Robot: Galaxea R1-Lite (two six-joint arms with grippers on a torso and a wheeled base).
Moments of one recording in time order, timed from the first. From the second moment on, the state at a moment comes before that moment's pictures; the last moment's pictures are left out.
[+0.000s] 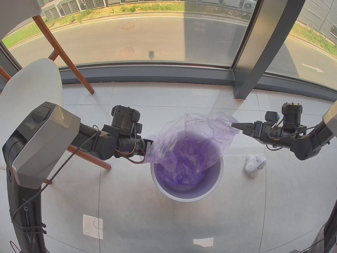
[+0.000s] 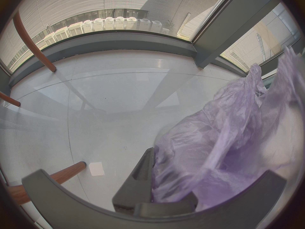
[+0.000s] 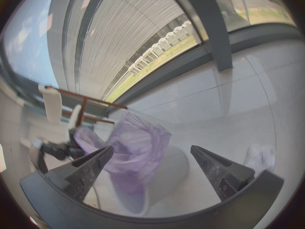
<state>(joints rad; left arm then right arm) -0.40 2.29 -1.42 -0.20 -0.05 -0.09 0.11 2.07 -0.96 -0.73 0.62 0.45</state>
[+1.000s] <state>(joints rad) -0.45 2.23 -1.41 -0.21 -0.05 -0.09 0.43 1.98 -1.56 0.20 0.38 1.23</state>
